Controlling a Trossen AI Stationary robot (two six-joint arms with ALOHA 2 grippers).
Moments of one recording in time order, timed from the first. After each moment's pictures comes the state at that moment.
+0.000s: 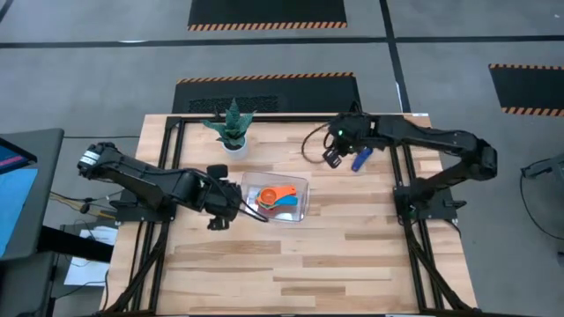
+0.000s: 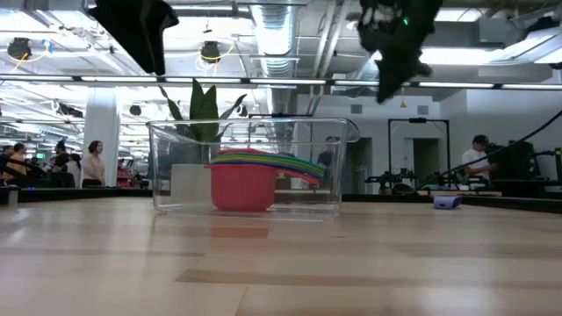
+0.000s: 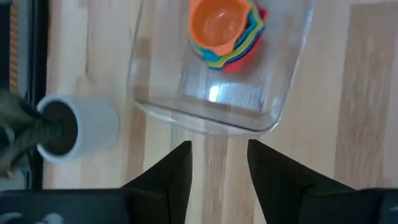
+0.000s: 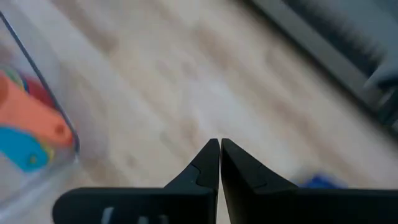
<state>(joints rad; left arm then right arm) -0.31 1.39 1.25 -1.18 -0.39 -0.31 -0.30 1.36 1.25 -0.91 0.31 0.38</state>
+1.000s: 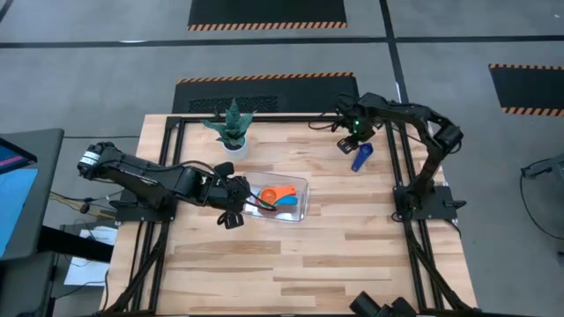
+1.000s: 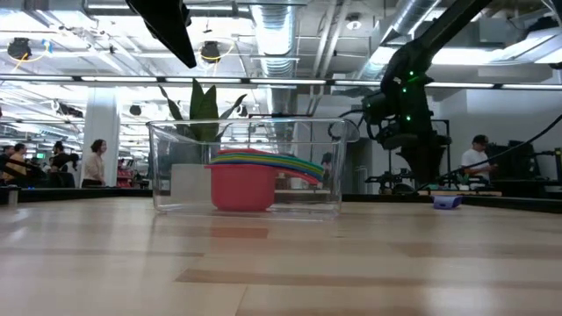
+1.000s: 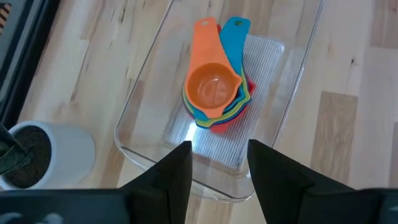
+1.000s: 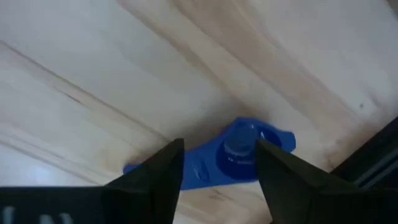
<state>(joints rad) -0.27 1.39 1.25 -0.98 -0.38 -0.38 -0.82 1.75 1.19 -1.07 0.11 0.10</state>
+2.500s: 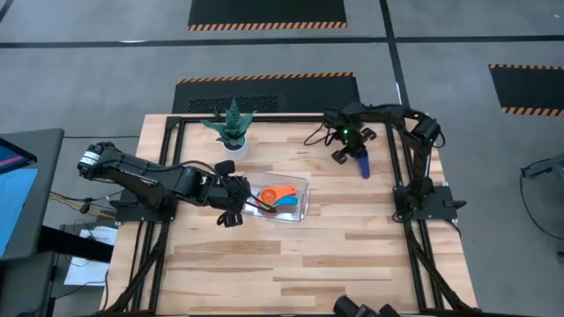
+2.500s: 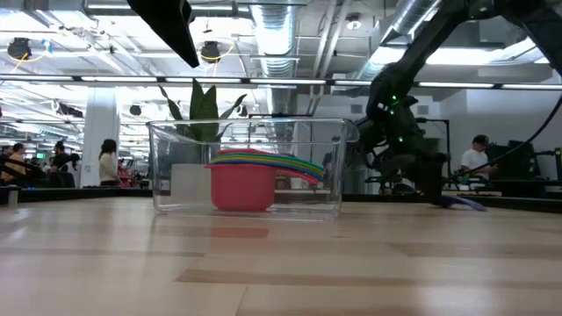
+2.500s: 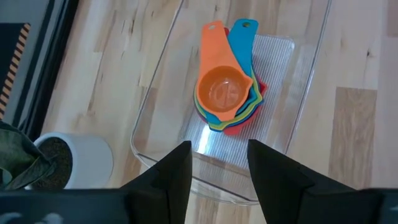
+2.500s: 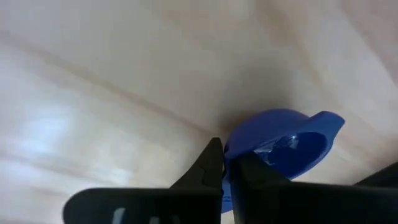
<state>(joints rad) -0.27 1.39 1.25 -0.98 -0.43 -0.31 -0.76 1.96 1.22 -1.11 0.04 0.21</state>
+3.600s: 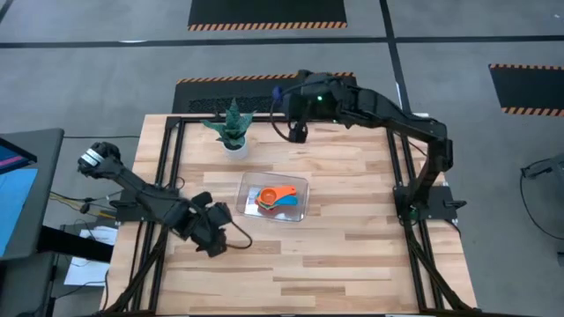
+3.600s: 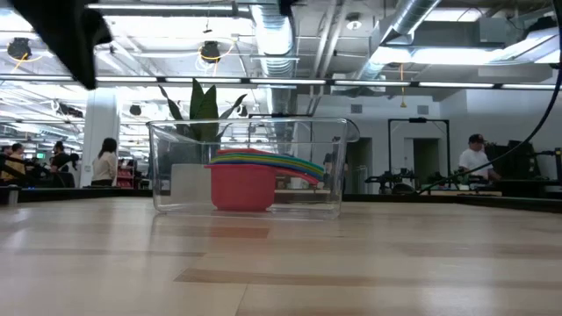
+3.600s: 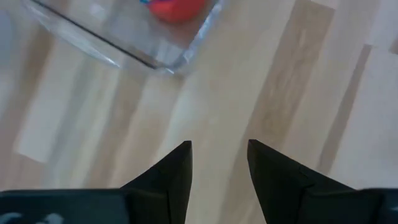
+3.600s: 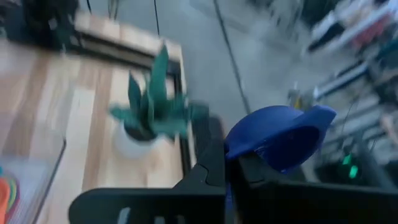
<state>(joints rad) -0.56 1.39 1.12 -1.09 -0.32 -0.89 -0.24 1.75 2.06 -0.77 0.27 -0.50</state>
